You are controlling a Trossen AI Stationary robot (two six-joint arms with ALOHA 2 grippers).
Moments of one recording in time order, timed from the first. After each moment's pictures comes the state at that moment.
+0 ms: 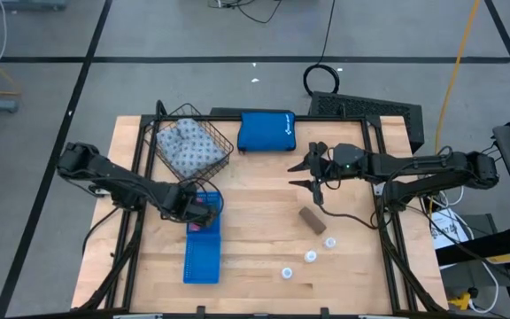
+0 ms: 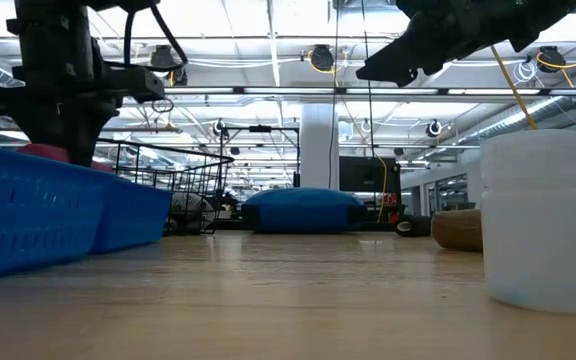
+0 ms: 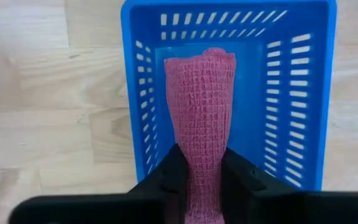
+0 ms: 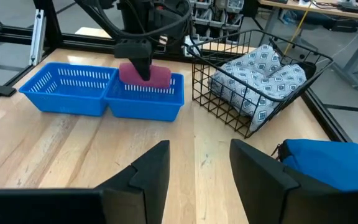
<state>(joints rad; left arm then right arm) -0.30 1.45 0.93 -0.99 -0.14 -1.87 -0.12 1.07 0.66 0.11 -0.13 -0.14</state>
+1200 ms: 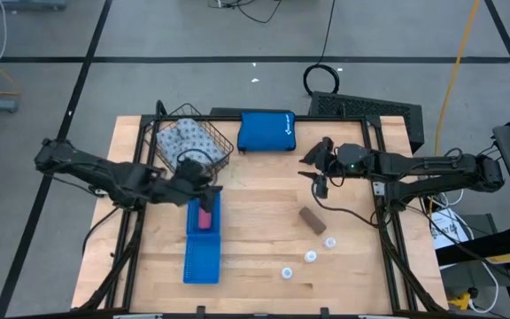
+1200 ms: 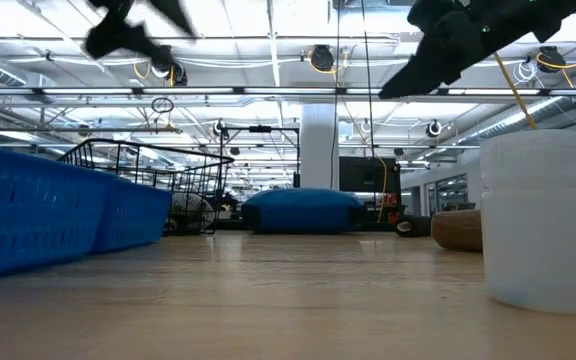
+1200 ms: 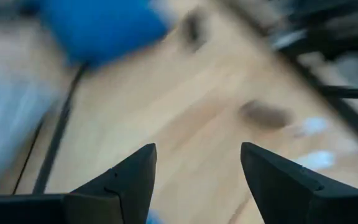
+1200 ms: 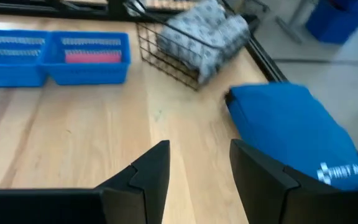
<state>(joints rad) -0.28 1.13 0.99 -0.57 -0.56 -0.92 -0.13 0.97 0.66 -0.12 0.09 -0.10</state>
